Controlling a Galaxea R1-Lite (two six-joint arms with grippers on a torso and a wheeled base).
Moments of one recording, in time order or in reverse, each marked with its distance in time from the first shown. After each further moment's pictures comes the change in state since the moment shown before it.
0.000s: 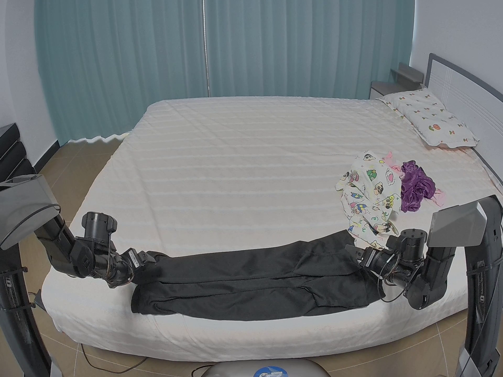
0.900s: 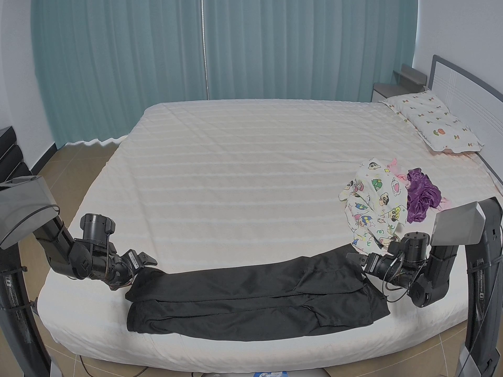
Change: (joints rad) left arm 0.013 0.001 0.017 -0.001 -0.074 -0.004; right arm -0.067 0.051 -0.040 0.102 0.175 -0.014
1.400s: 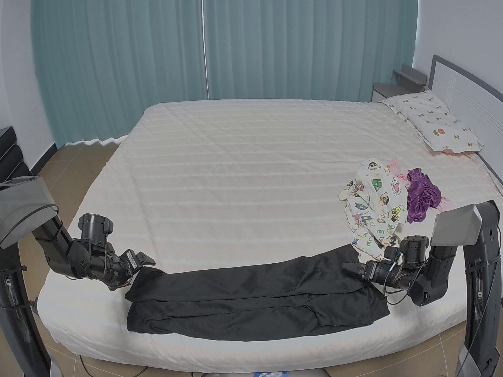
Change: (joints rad) left arm 0.011 0.003 -0.002 0.002 -0.003 -0.002; right arm -0.033 0.034 -0.024 0.045 0.159 -0.109
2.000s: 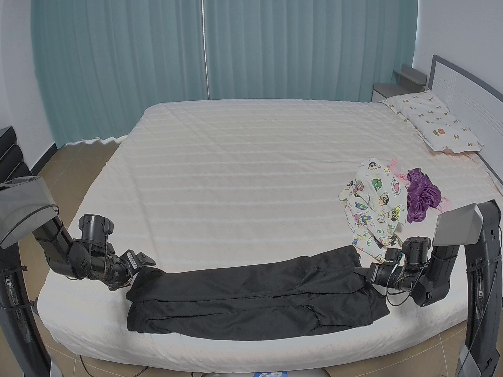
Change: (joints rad) left arm 0.000 0.002 0.001 -0.002 0.001 0.000; right arm -0.025 -0.006 0.018 0.001 0.028 -0.025
